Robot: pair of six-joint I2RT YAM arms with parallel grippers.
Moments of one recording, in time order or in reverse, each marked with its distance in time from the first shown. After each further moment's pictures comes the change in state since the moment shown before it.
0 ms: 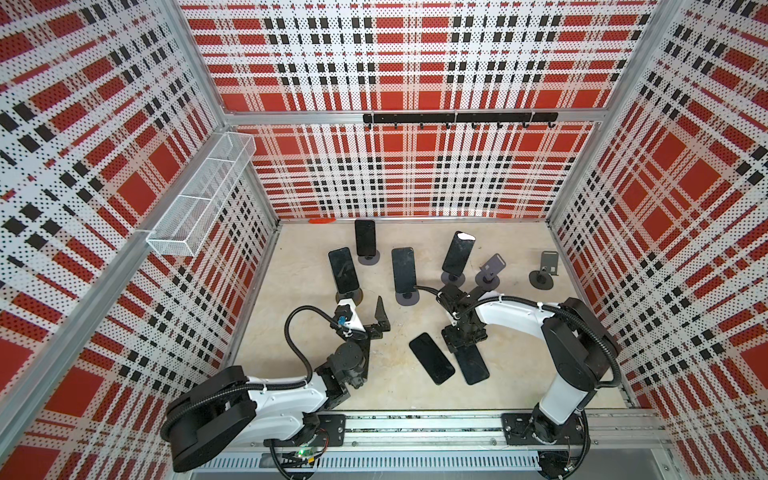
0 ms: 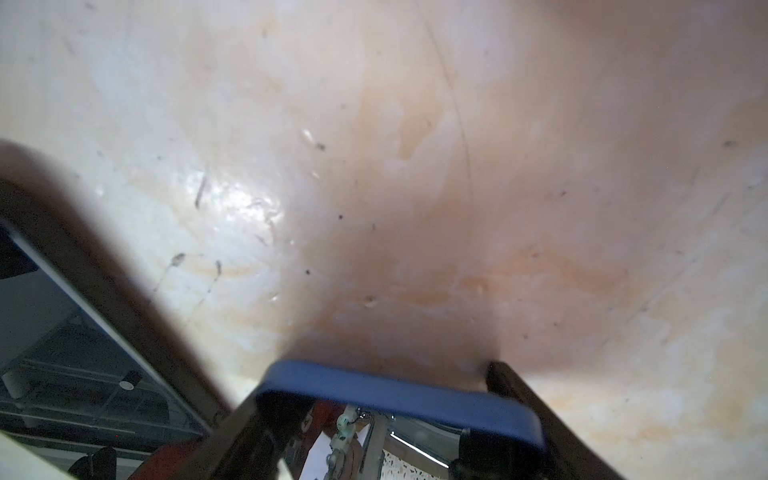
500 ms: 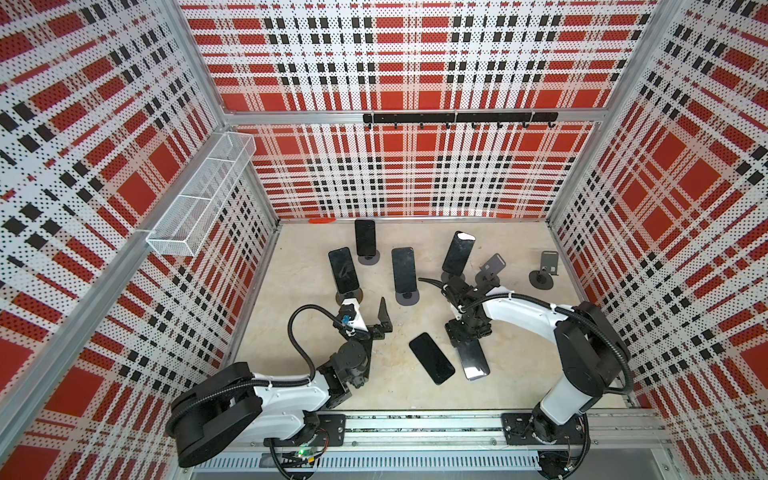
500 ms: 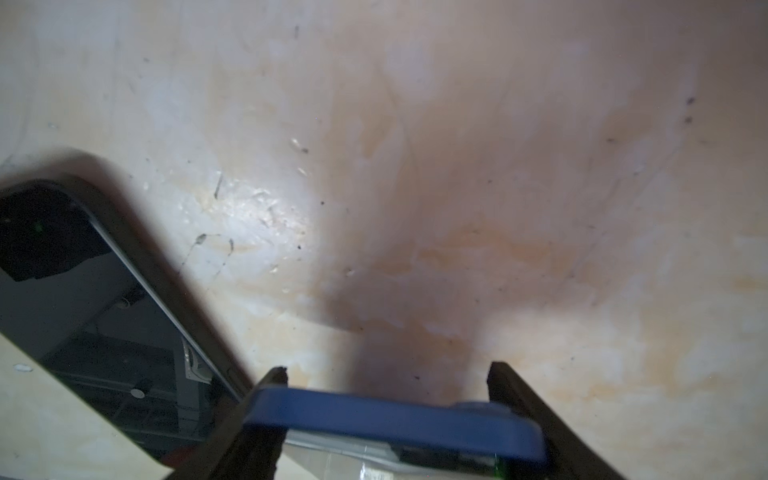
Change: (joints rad) left arm 0.000 0.034 0.006 0.000 0.024 0.000; right arm -0.023 -0.034 0.043 -0.071 -0.008 -0.024
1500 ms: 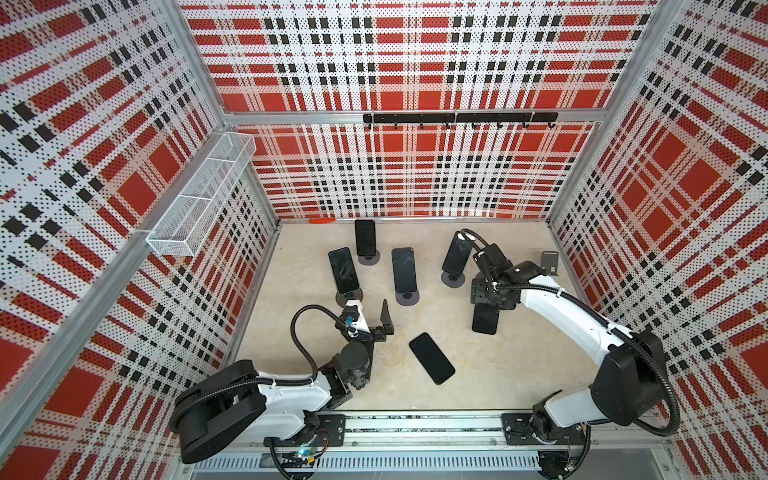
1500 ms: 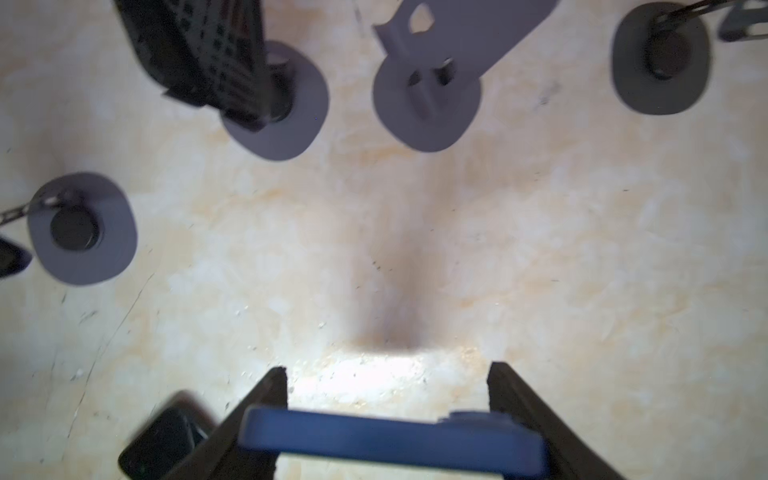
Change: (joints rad) left arm -0.012 0.027 0.000 0.001 -0.005 0.007; right arm -0.213 -0.232 0.109 0.002 0.190 0.209
